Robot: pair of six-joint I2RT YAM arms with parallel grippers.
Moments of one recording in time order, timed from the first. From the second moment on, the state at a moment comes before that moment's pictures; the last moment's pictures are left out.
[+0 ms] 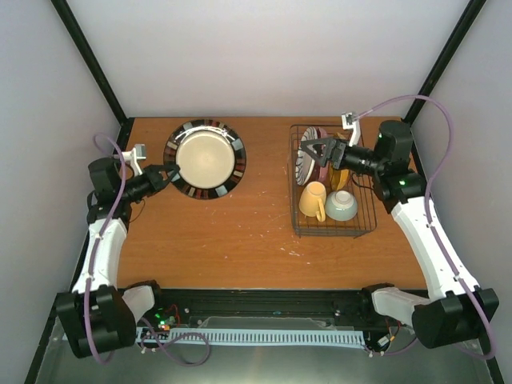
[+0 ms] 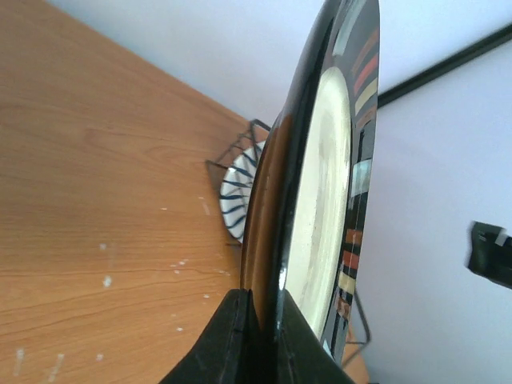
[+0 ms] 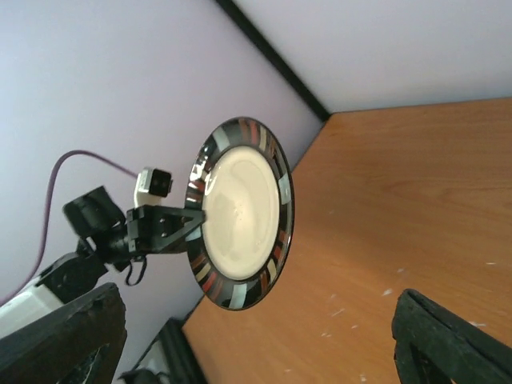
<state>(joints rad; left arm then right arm) 0.25 1.08 0.76 -0.10 1.00 -0.59 0.19 1.14 1.17 -0.28 -0.81 0.54</state>
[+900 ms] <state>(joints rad) 0.16 0.92 0.75 0.06 1.24 -0.90 0.47 1.38 1.22 -0.17 -0.98 0.55</state>
